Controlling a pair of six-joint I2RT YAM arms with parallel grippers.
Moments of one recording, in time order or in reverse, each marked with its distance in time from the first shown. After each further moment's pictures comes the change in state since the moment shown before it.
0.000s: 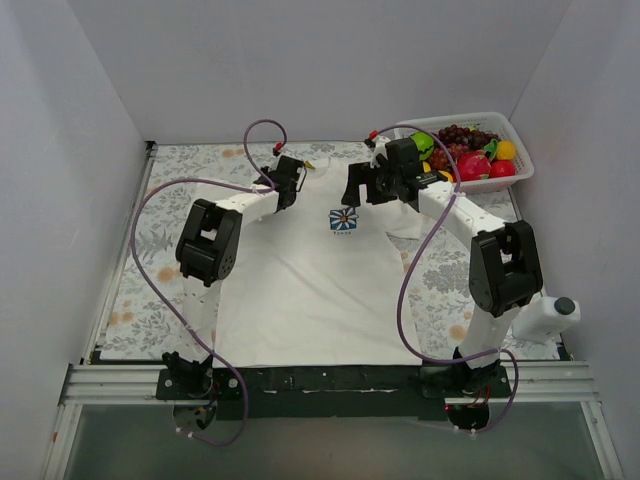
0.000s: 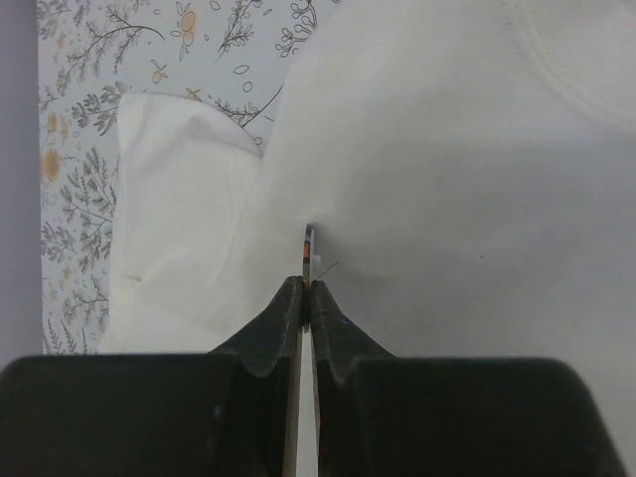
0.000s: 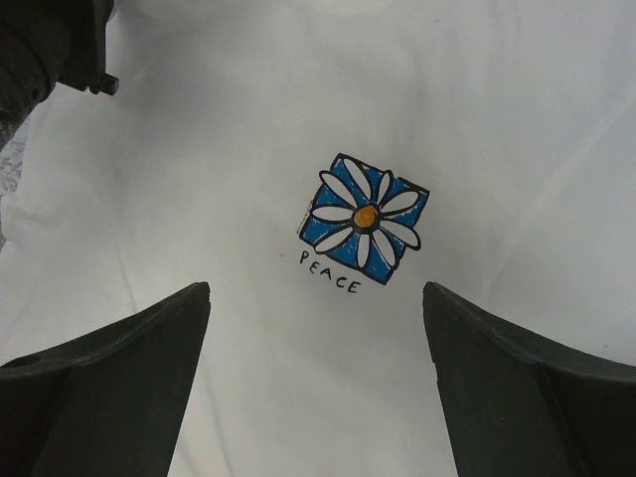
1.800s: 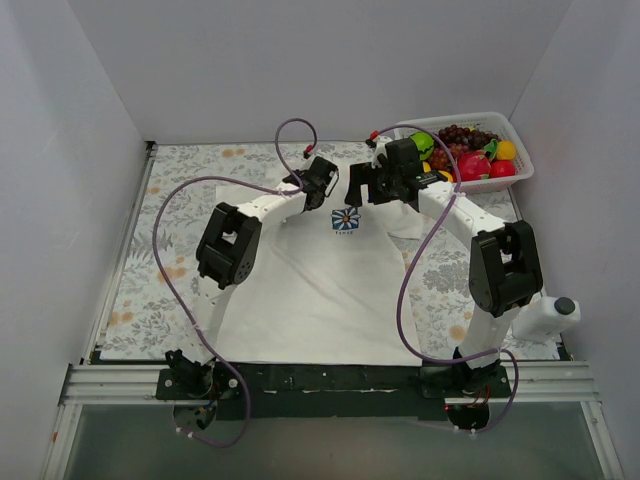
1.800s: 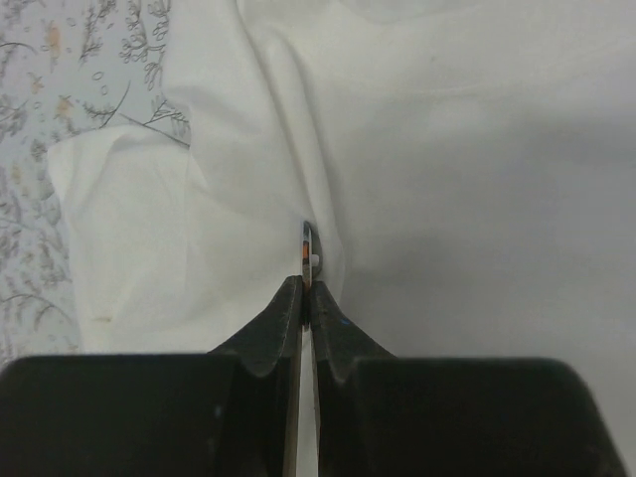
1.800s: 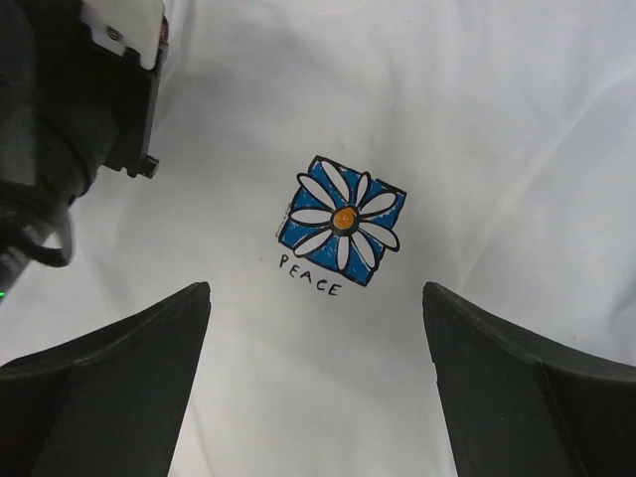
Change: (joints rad) left arm -0.154 0.127 0.237 -0.264 -0.008 -0.143; right arm 0.000 0.000 0.000 -0.010 0.061 -0.022
